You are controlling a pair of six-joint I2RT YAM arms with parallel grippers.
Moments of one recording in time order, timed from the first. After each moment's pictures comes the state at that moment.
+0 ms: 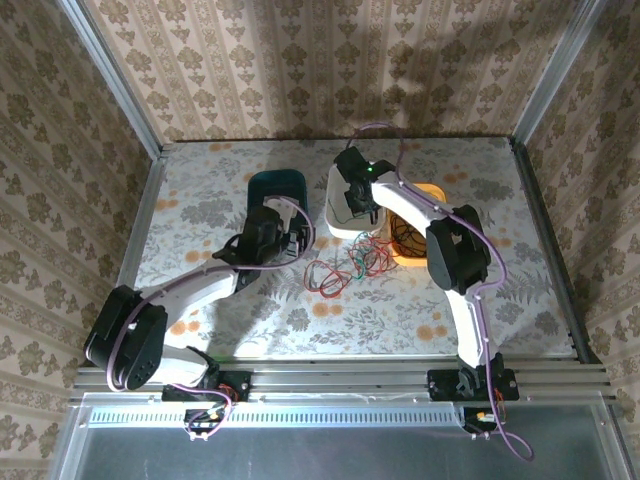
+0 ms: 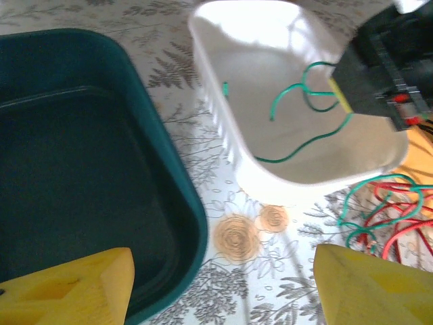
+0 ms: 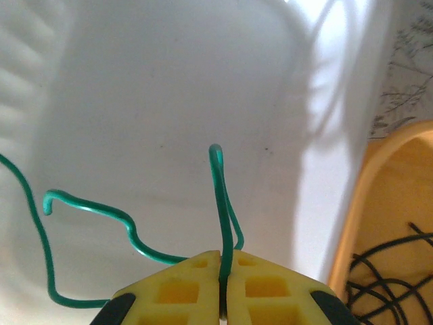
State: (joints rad) left arm -0.64 1.38 0.74 0.11 -0.01 -0.23; right arm 0.48 2.19 1.87 -0.88 0.35 0.21
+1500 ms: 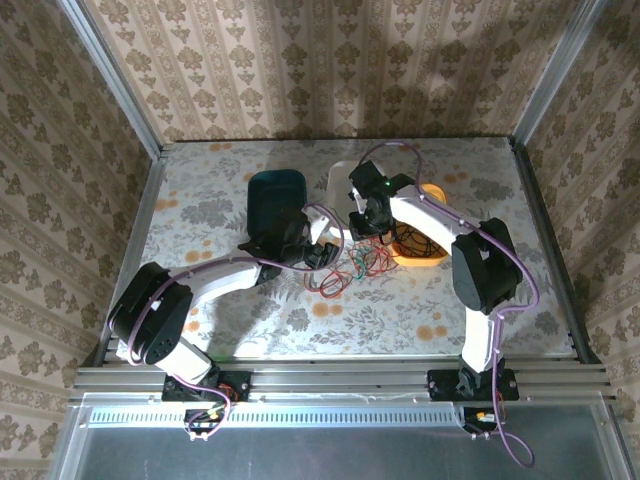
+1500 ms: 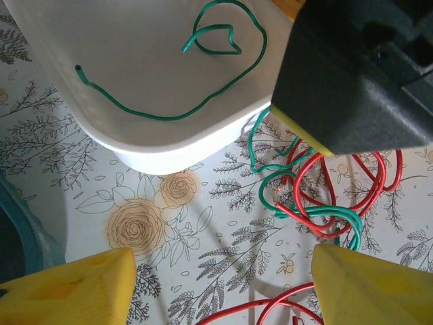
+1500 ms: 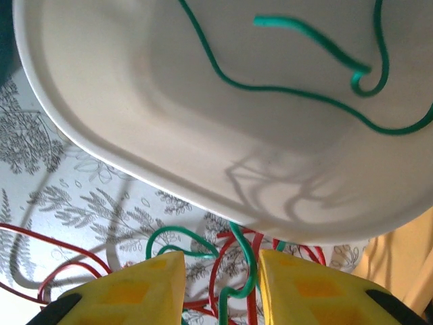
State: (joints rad) left arm -0.74 1.54 0.84 0.05 0.13 -0.07; right arm 0.49 1.93 1.54 -0.88 -0.03 0.23
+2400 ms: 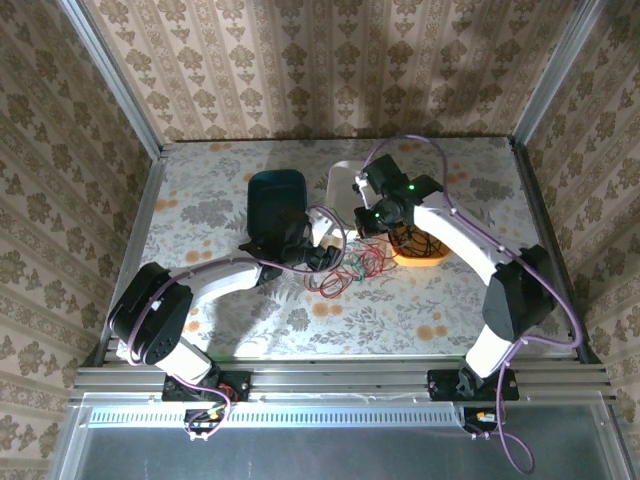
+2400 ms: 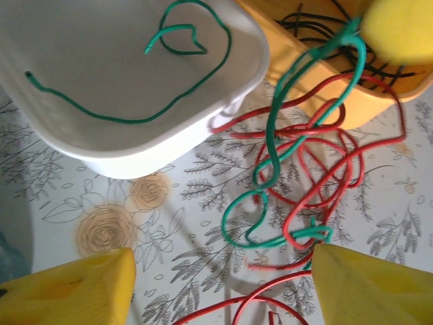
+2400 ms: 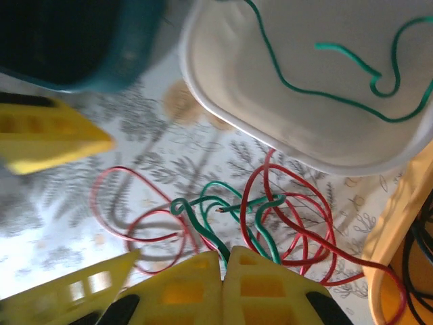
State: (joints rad) left arm -0.75 1.54 0.84 0.05 0.21 -0.04; right arm 0.49 1.66 1.46 -0.86 -0.17 0.21
